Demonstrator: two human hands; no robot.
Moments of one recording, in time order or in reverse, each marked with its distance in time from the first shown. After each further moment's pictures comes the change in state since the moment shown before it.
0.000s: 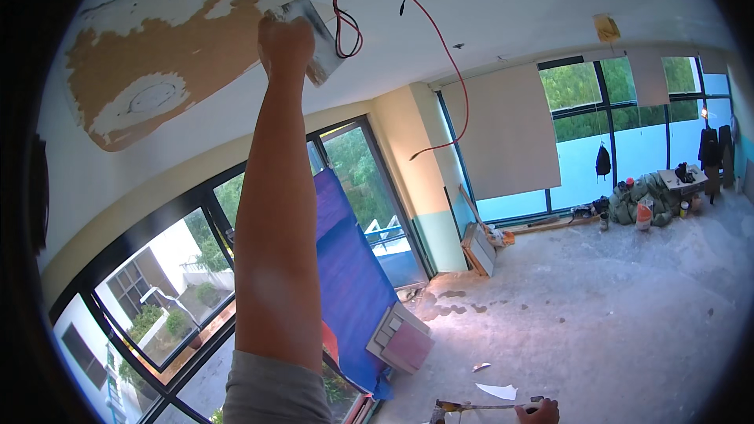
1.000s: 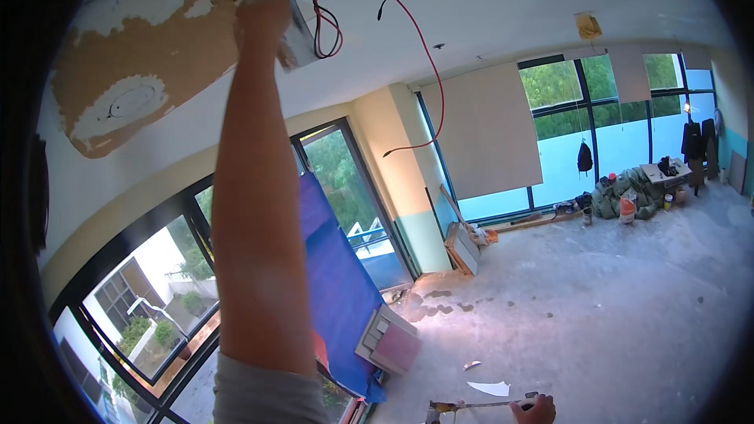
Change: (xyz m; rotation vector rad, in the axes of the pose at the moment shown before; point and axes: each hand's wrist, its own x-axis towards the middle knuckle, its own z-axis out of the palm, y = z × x) left_hand 0.020 0.045 -0.022 0.378 -0.420 0.015; right_hand -0.003 0.015 0.018 -0.112 0.093 -0.014
